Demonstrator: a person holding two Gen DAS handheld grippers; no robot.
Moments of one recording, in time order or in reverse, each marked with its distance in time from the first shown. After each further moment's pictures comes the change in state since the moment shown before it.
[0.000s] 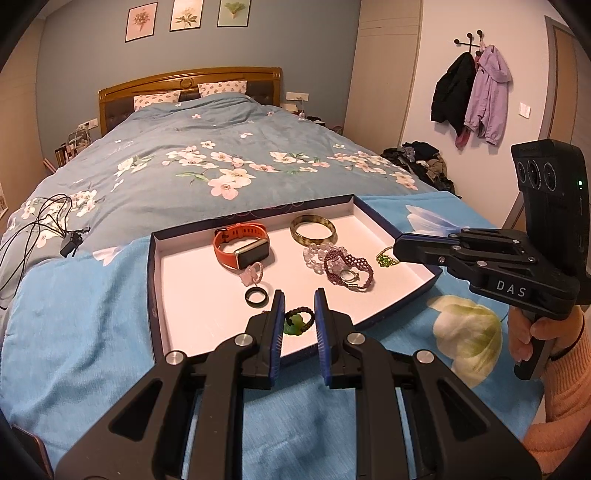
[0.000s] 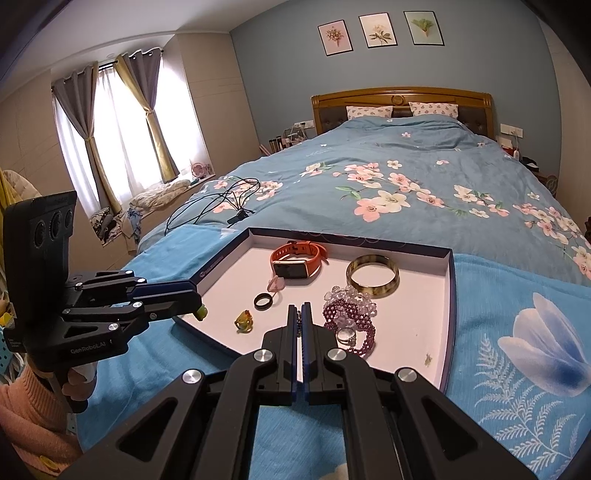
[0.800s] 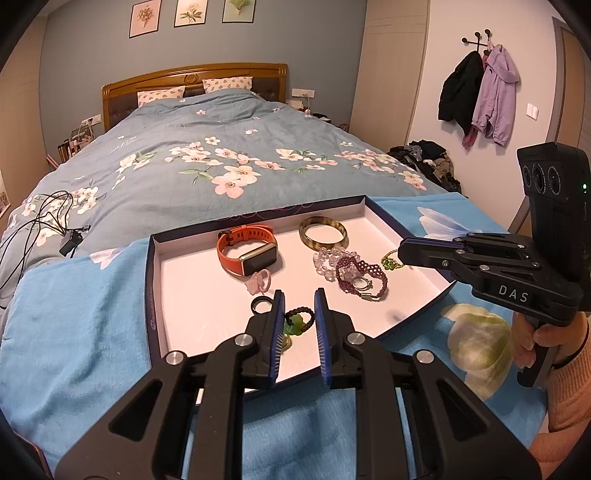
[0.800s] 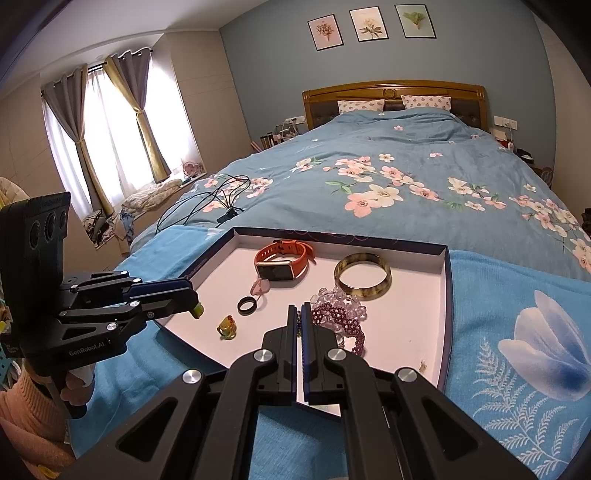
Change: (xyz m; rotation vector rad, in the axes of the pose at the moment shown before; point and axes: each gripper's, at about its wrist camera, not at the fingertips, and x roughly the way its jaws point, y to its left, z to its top) left arm 0.015 0.006 0.006 -0.012 0.010 0.014; right arm 0.014 -0.010 0.003 0.026 0.018 -0.019
